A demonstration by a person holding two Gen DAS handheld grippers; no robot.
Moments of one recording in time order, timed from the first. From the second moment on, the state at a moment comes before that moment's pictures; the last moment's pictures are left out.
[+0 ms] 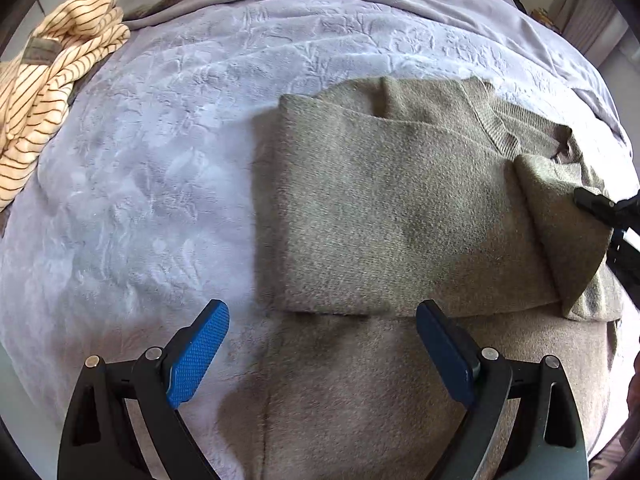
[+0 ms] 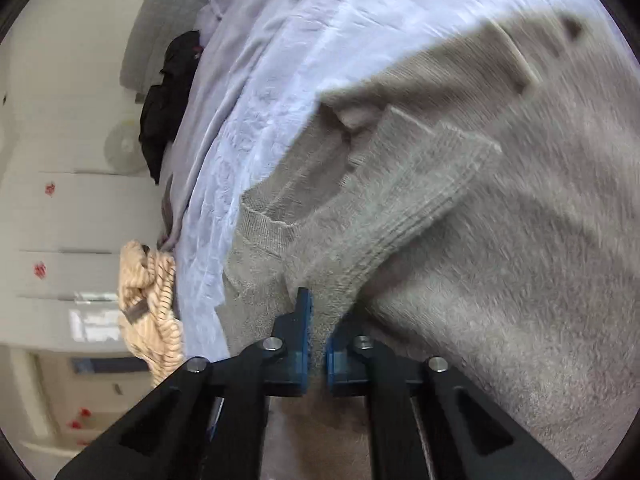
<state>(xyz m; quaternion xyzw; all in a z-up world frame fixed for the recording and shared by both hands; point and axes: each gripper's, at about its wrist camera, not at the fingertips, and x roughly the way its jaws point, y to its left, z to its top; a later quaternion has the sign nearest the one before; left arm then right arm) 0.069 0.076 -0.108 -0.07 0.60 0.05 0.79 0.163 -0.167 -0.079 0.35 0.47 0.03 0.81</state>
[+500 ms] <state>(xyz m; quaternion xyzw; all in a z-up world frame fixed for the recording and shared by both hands) 0.037 0.120 -0.109 -0.08 0.60 0.10 0.79 0.166 -0.018 -0.115 -0.04 0.58 0.13 0.81</state>
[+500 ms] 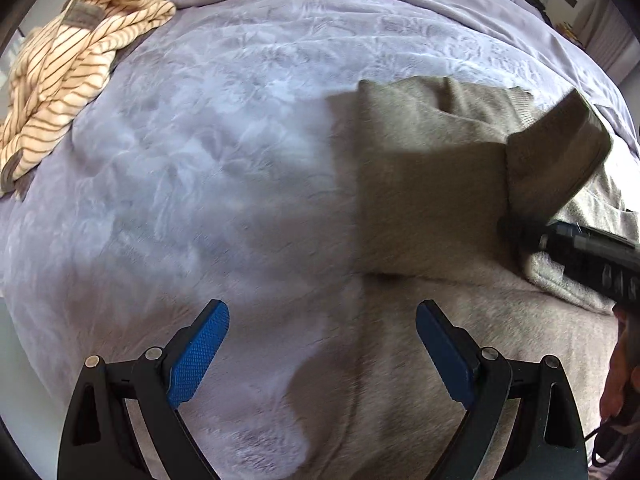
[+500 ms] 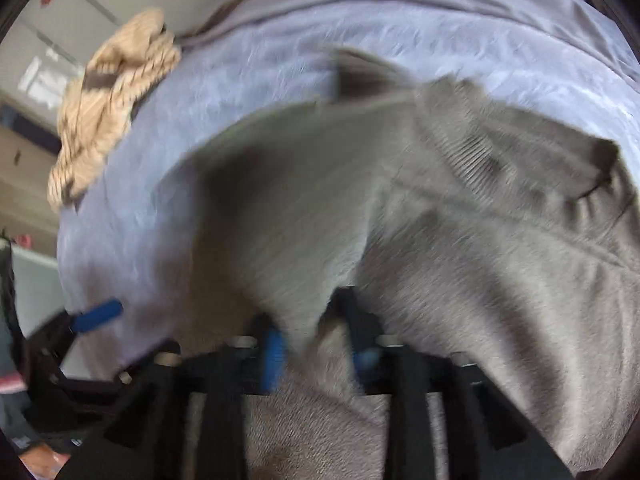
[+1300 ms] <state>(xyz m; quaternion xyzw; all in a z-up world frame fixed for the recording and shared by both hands) 0.108 0.056 -0.112 -0.05 0.59 0.05 0.80 0.011 -0.295 -0.094 0.43 0.45 -0.05 0.78</state>
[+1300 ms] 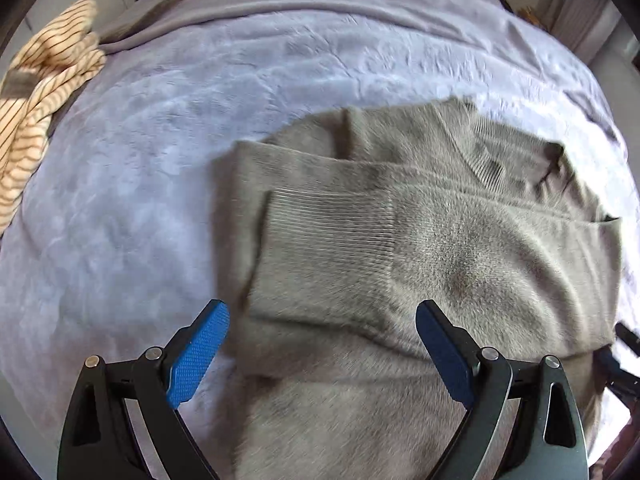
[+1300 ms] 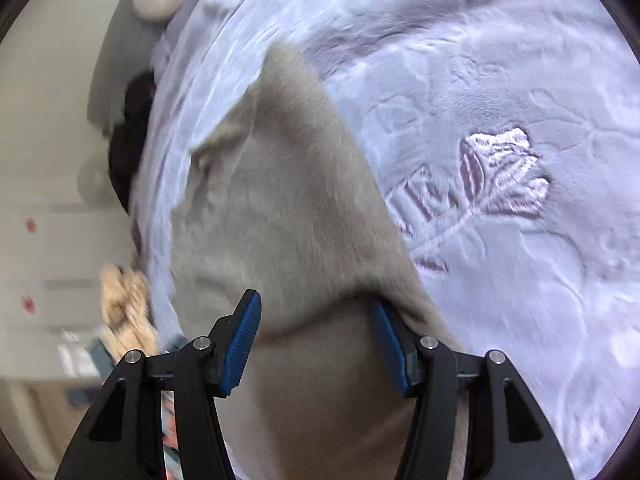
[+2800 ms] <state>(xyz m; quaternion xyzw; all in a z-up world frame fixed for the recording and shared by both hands) 0.060 0.040 -0.089 0.01 0.62 0.00 0.79 0.008 -0.249 -0.047 0.20 0.55 -0.07 0.81</state>
